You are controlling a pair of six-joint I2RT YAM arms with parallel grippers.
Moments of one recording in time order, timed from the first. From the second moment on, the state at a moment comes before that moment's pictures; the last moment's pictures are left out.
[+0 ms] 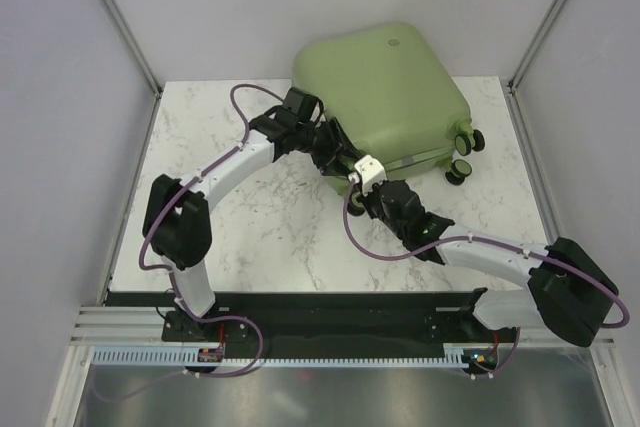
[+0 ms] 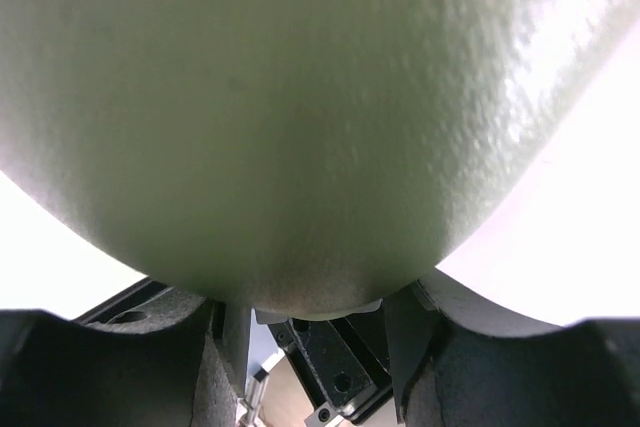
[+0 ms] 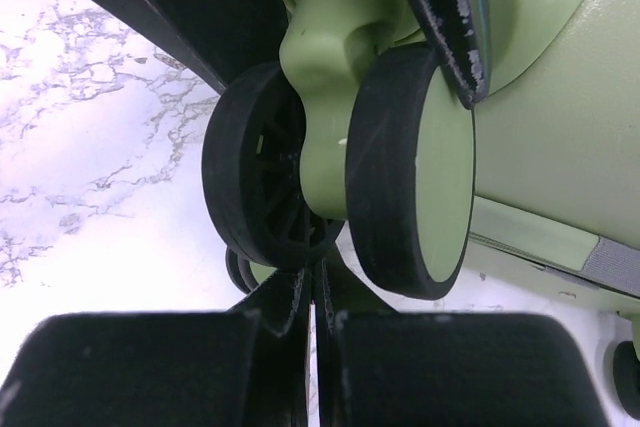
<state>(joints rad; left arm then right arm) -0.58 1.81 1.53 -0.51 0.54 -1.11 0.83 1.28 0.60 0.33 0.28 -0.14</state>
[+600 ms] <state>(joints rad) -0.60 1.95 1.73 -0.64 0.57 -1.16 0.83 1.25 0.57 0.34 0.35 -0.15</state>
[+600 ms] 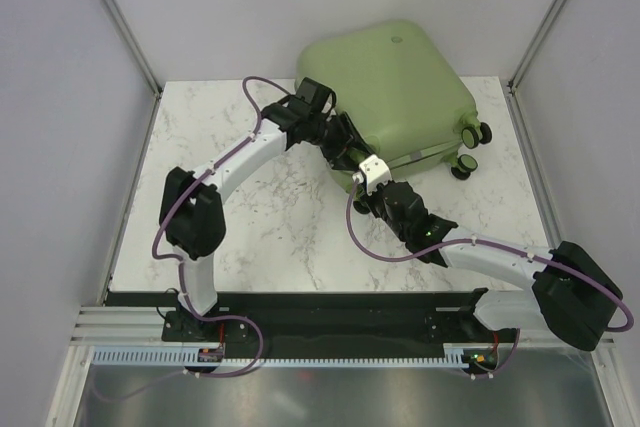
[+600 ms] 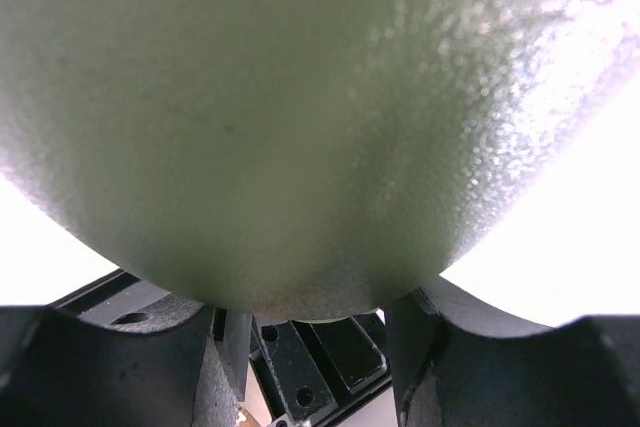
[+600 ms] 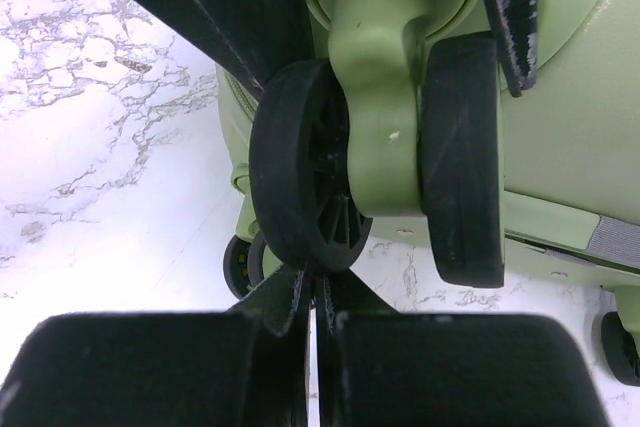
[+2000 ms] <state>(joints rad) -0.34 1.74 1.24 -0.11 0.99 -0.95 0.88 1.25 0.56 0.34 0.27 -0.09</state>
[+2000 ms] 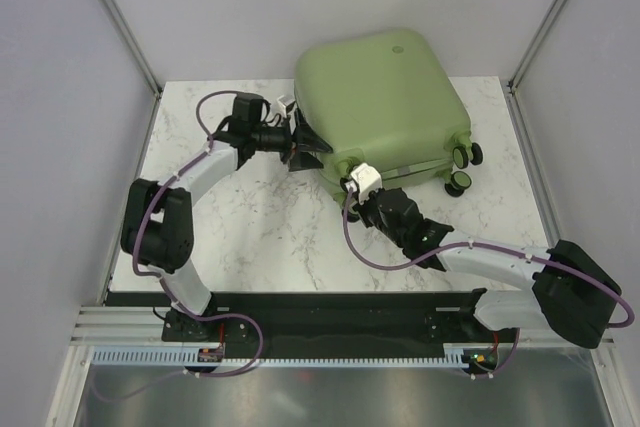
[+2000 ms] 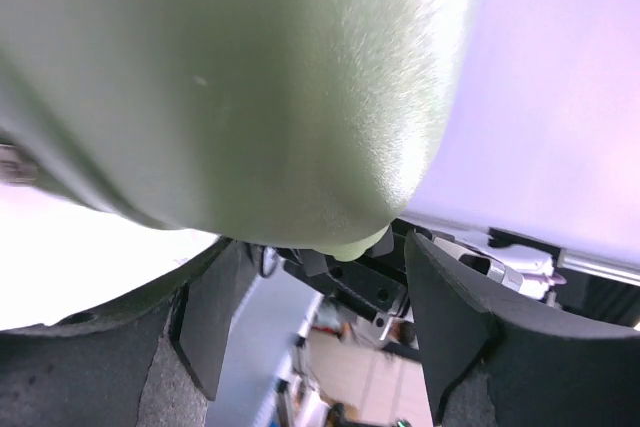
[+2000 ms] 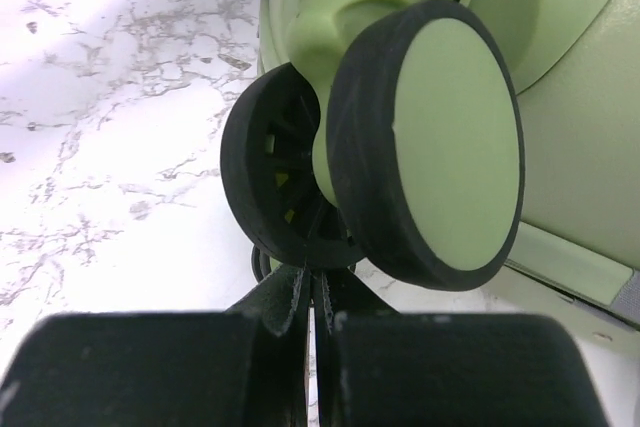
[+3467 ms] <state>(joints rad) -0.28 1.74 0.93 0.27 0.66 -0.19 0.89 1.30 0.65 0.24 0.24 -0.08</state>
